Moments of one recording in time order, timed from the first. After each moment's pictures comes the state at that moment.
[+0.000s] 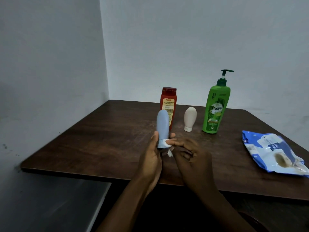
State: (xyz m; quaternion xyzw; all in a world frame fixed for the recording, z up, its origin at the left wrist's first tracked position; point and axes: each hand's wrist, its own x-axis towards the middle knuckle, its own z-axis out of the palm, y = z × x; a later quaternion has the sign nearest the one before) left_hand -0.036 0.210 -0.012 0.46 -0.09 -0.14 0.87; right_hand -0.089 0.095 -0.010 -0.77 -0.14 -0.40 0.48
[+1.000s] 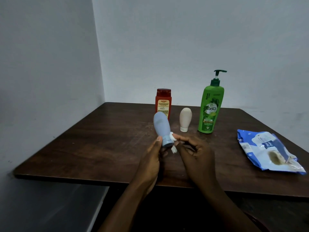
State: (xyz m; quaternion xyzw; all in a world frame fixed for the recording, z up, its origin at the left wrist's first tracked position) left_hand -0.040 0.203 -0.012 0.56 -0.10 -0.08 0.82; right_hand -0.088 0.080 0.001 -0.74 -0.08 -0.40 0.54
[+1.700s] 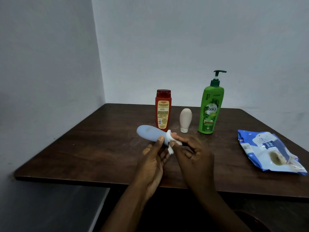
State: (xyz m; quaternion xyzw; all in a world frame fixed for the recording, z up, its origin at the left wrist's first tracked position) left_hand -0.047 0.202 -0.006 0.39 -0.08 -0.13 0.91; right_hand -0.095 0.095 -0.001 -0.74 -0.08 -0.45 0.50
